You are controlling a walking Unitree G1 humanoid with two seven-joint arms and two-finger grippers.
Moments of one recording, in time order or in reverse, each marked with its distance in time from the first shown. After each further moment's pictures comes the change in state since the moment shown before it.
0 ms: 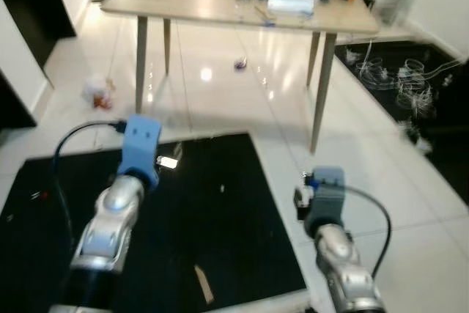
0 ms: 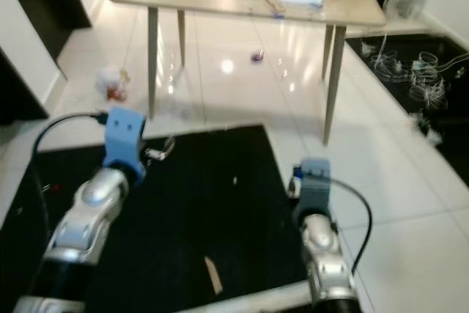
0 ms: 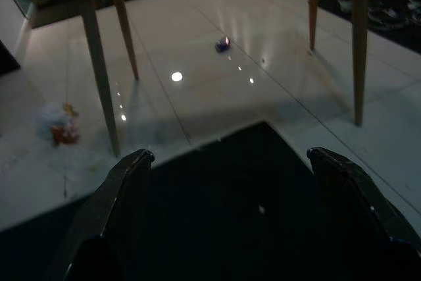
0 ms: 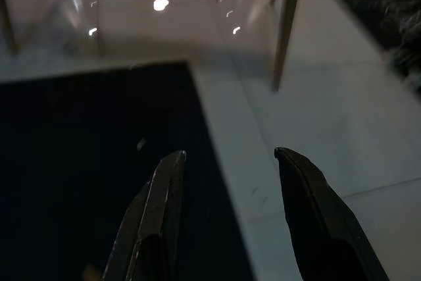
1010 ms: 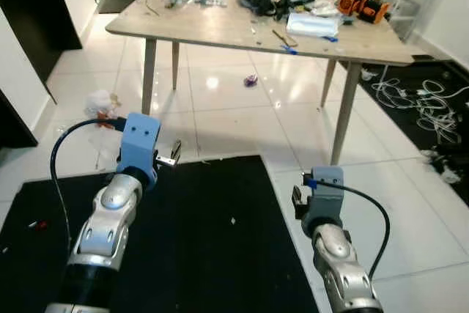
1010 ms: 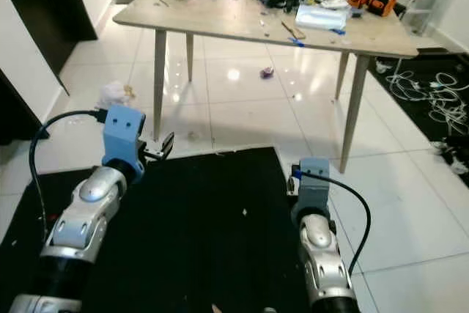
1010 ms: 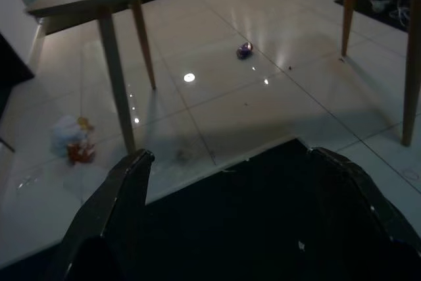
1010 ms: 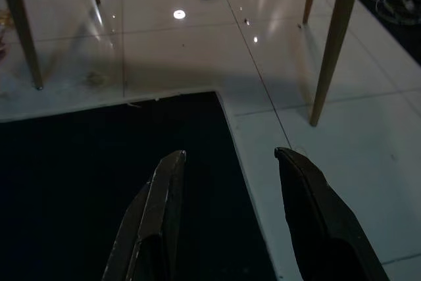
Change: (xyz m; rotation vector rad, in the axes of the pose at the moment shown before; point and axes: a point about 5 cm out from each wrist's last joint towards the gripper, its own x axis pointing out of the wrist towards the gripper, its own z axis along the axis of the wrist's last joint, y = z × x) left arm 0.000 0.005 -0.002 -0.003 0.011 0.003; right arm -0.001 0.005 -0.001 0.020 0.002 0.006
